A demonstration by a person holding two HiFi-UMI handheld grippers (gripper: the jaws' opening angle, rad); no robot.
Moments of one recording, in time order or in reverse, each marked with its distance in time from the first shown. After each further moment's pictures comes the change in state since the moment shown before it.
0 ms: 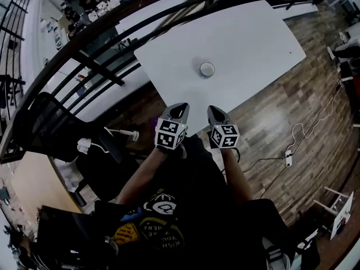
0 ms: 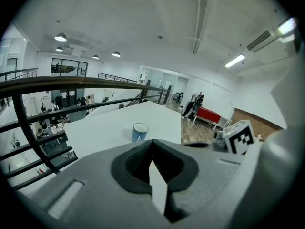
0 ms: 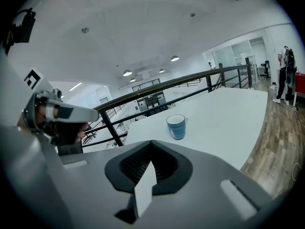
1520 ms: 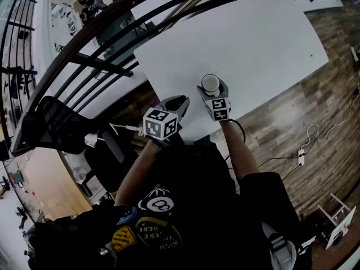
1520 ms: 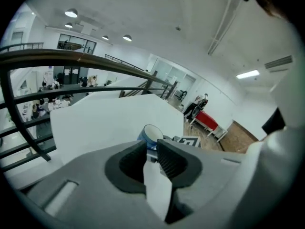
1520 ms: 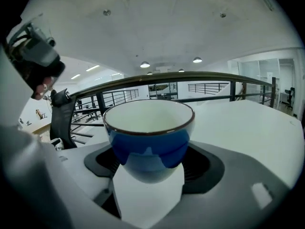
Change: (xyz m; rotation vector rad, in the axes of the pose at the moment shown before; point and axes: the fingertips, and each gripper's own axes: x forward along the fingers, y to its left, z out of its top) left arm 0.088 0.046 0.033 -0.209 0.121 -0.043; right arm 0.187 -0.083 0.016 -0.289 0.054 0.088
